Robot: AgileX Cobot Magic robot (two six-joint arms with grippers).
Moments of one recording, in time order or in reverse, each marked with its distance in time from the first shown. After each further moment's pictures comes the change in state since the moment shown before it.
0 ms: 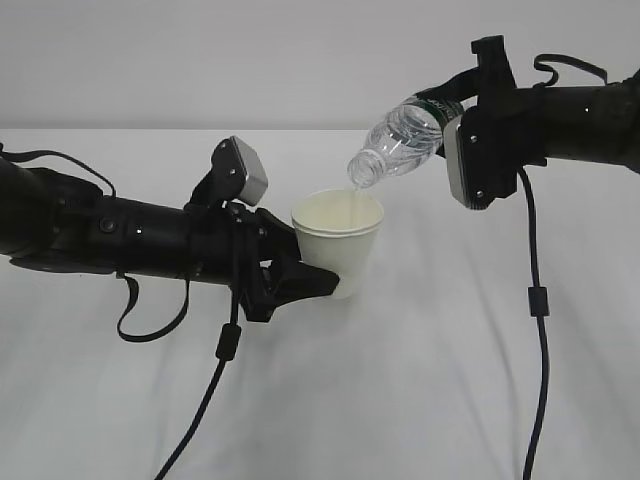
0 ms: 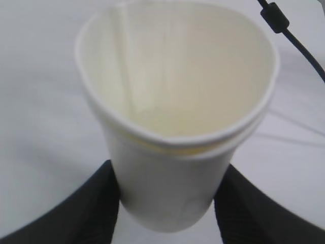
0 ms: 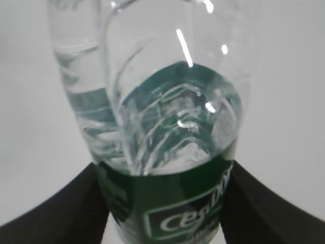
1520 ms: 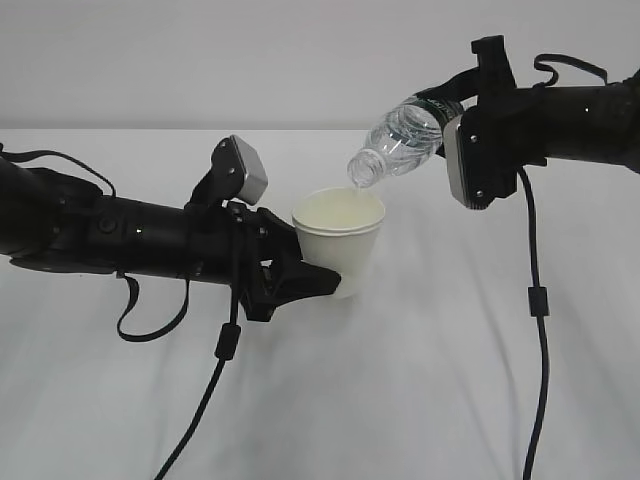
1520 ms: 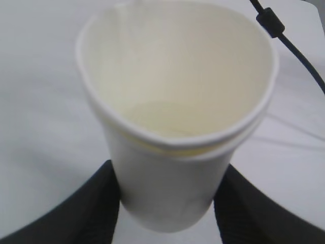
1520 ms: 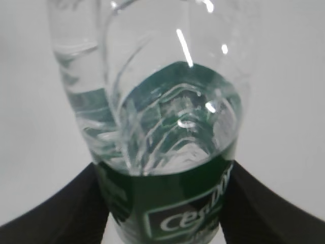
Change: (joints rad) left arm 0.000 0.000 0.000 0.000 -0.011 -0.001; right arm 0.000 0.000 0.000 0.000 0.000 0.000
